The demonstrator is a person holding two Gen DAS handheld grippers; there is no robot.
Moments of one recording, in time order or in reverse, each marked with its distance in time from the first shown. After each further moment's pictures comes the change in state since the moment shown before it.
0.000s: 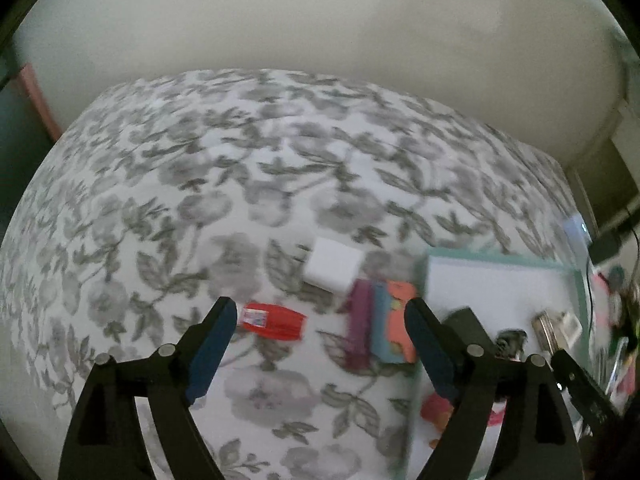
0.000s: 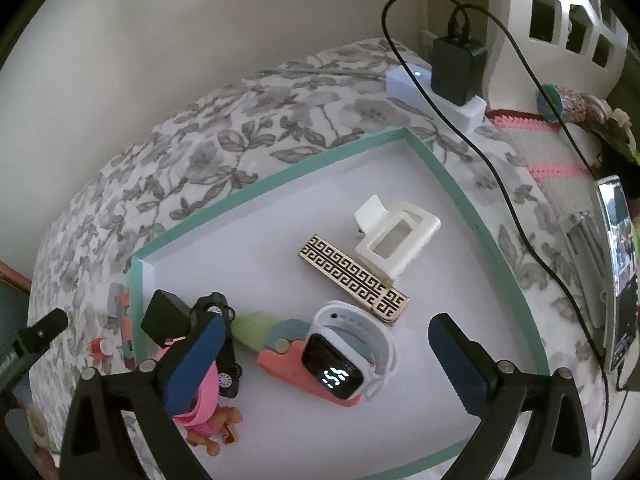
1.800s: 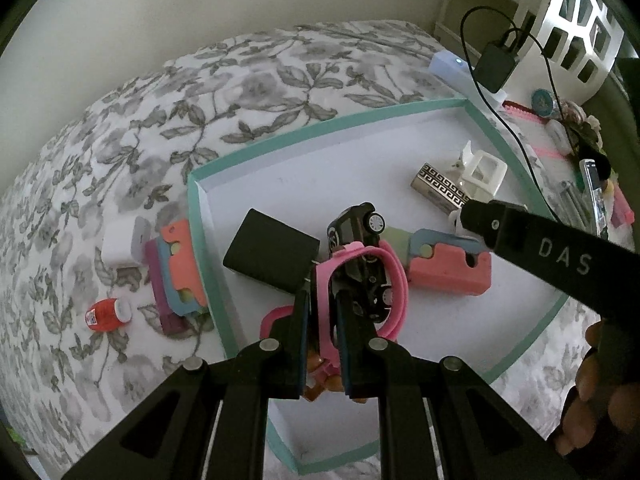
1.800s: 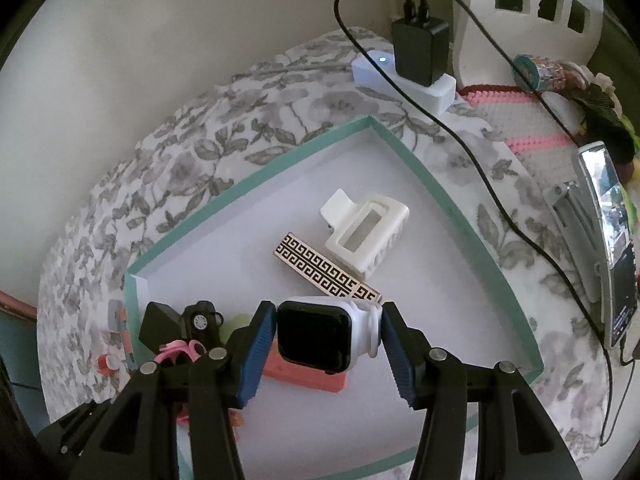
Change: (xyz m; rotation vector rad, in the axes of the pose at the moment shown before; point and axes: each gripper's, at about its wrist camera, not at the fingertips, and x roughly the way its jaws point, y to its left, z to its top) left arm 0.014 -0.150 -0.075 0.517 0.131 -0.172; right arm 0.001 -0.019 0.001 0.111 0.043 -0.022
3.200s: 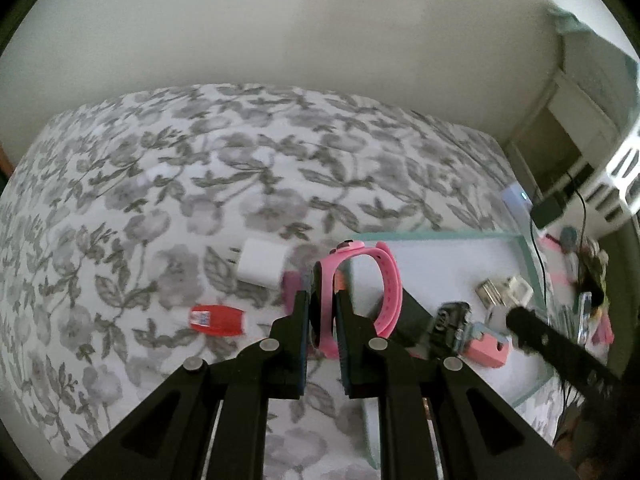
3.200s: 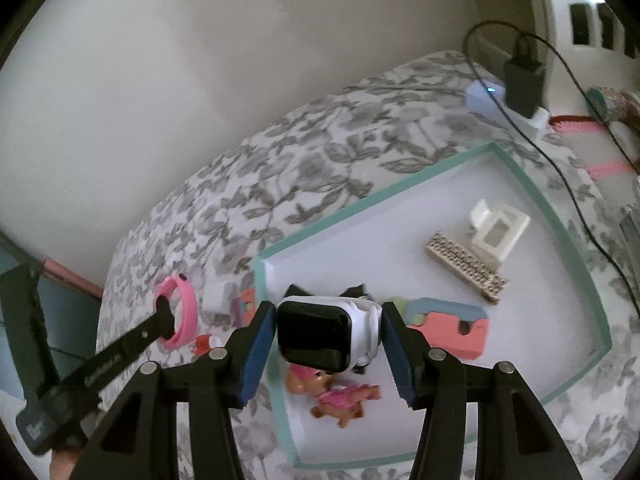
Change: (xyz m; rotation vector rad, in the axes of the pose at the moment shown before) left arm -0.063 0.119 -0.002 -0.324 -0.163 -0.007; right arm -0.043 0.057 -0.016 -0.067 -0.065 0.262
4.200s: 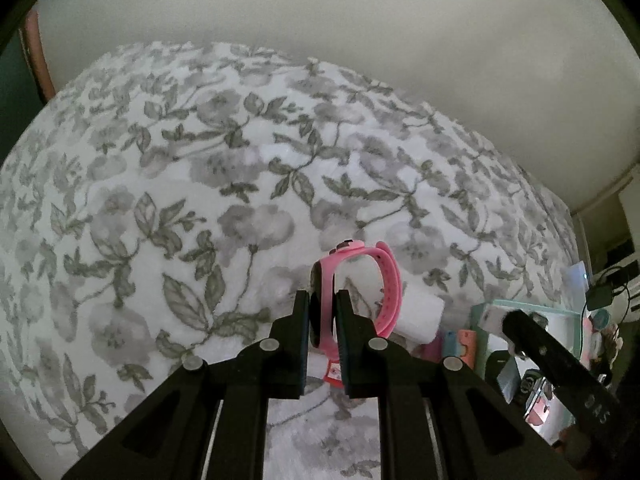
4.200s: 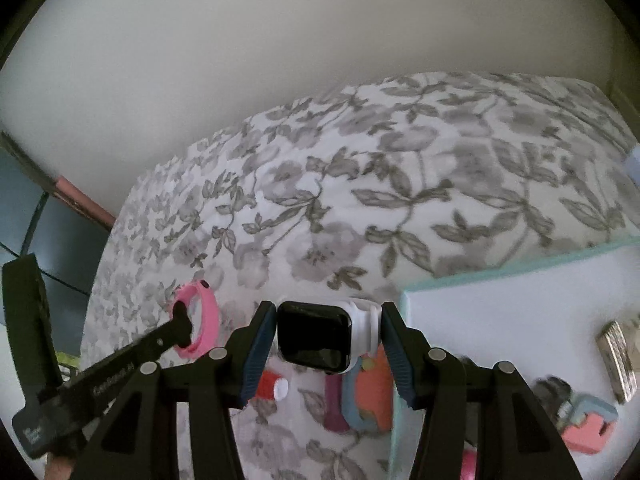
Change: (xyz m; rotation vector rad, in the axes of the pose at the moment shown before) left arm 0.029 0.139 0.023 -0.266 0.018 0.079; right arm 0.105 0.132 0.012 -0.263 0.117 0.100
